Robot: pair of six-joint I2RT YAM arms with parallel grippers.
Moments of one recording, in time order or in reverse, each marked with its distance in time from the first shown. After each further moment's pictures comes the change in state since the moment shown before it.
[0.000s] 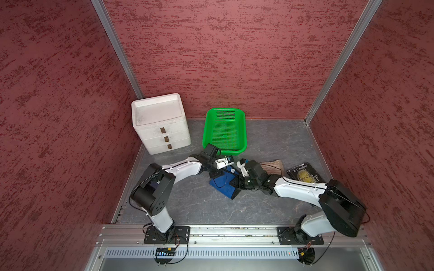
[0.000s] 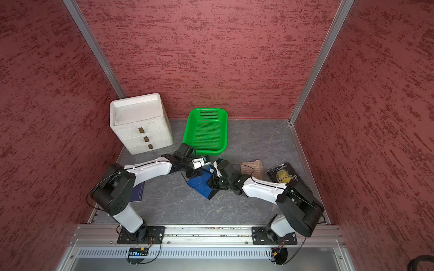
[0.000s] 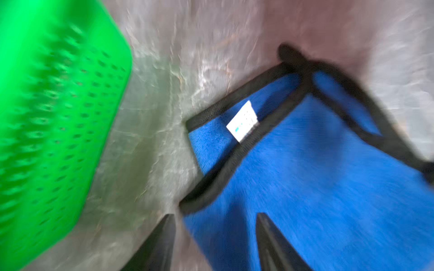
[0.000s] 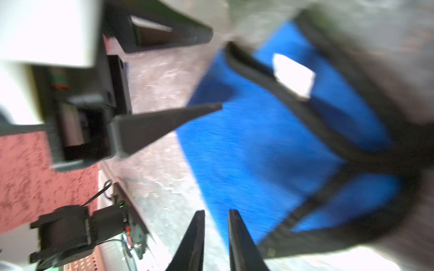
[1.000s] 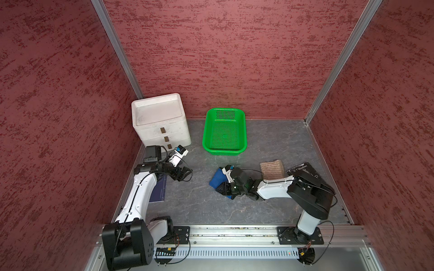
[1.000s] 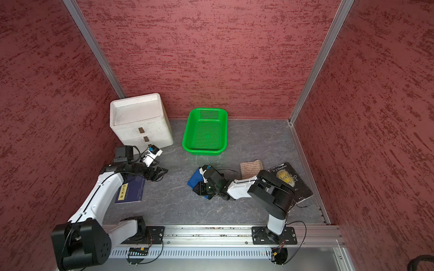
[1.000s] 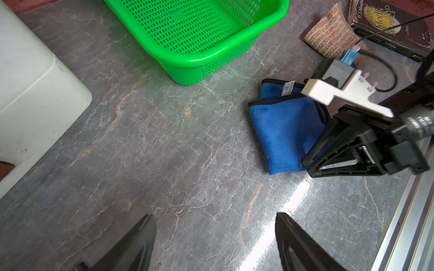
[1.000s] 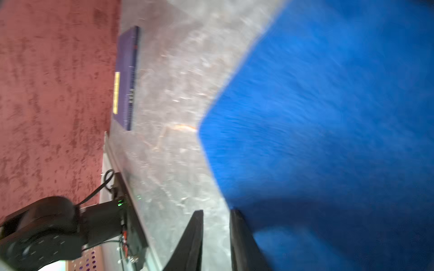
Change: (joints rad) left arm 0.671 -0.478 -0.172 -0.366 0.367 -0.003; right arm 0.116 0.312 -0.016 0.374 -0.002 0.073
